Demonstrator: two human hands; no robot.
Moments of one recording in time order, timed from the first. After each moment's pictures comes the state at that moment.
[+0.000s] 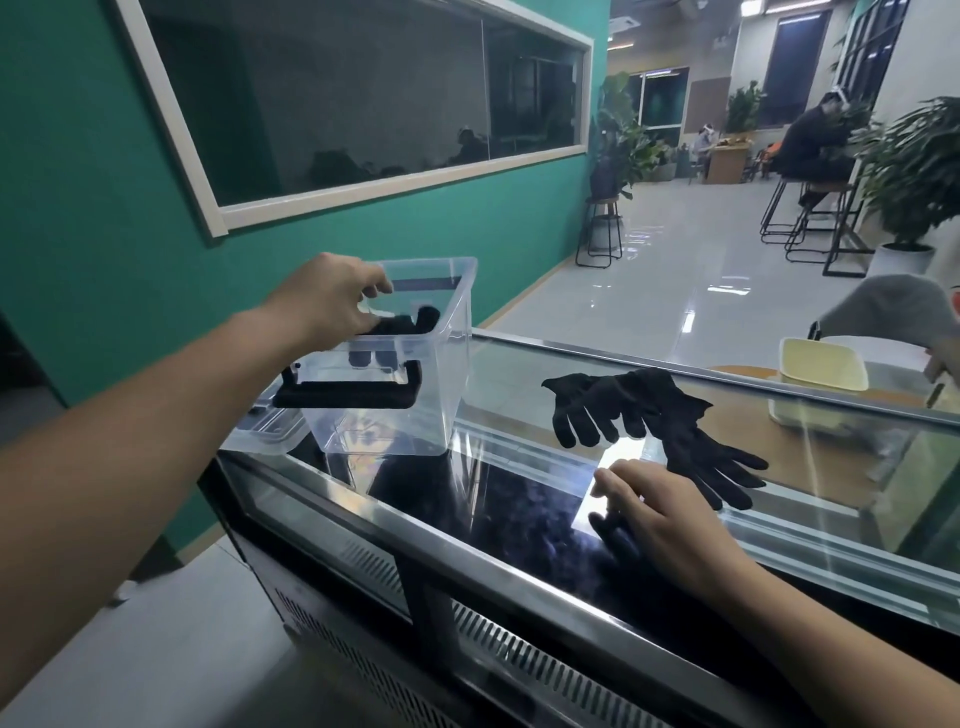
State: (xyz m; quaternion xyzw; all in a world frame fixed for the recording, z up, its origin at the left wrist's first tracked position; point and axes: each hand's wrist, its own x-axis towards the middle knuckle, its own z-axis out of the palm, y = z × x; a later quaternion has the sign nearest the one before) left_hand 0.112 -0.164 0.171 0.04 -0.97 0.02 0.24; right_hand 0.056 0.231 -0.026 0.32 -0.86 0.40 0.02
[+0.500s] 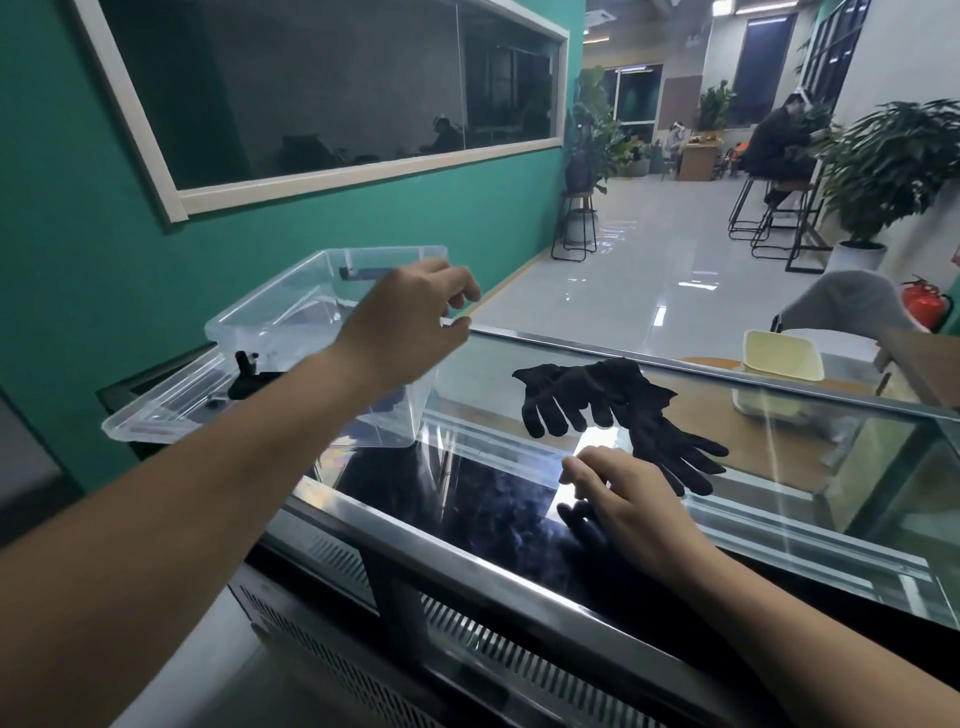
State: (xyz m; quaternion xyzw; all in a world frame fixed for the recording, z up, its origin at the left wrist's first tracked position) left_hand 0.095 -0.046 0.136 -0.11 -0.93 -0.07 0.36; right_hand 0.059 0.231 -0.022 0.31 -0.85 0.41 0.03
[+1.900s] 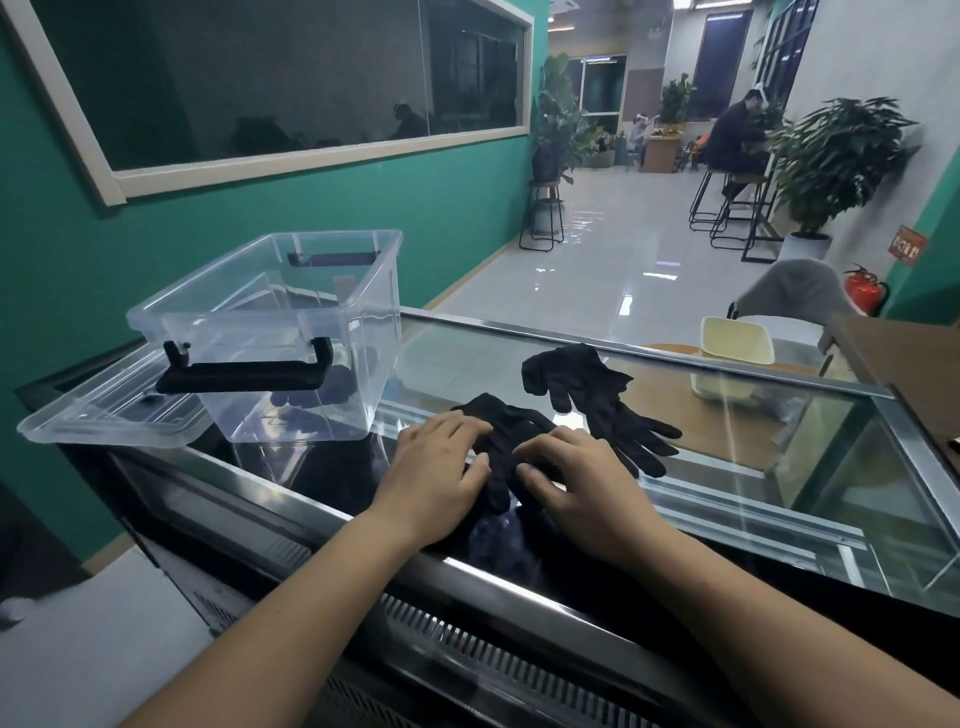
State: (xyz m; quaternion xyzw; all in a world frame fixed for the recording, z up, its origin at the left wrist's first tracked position) left_hand 0.104 0.019 -0.034 -0.01 -0.97 -0.16 0.16; right_hand 0.050 0.232 -0.031 0.35 -0.87 0.33 0.10
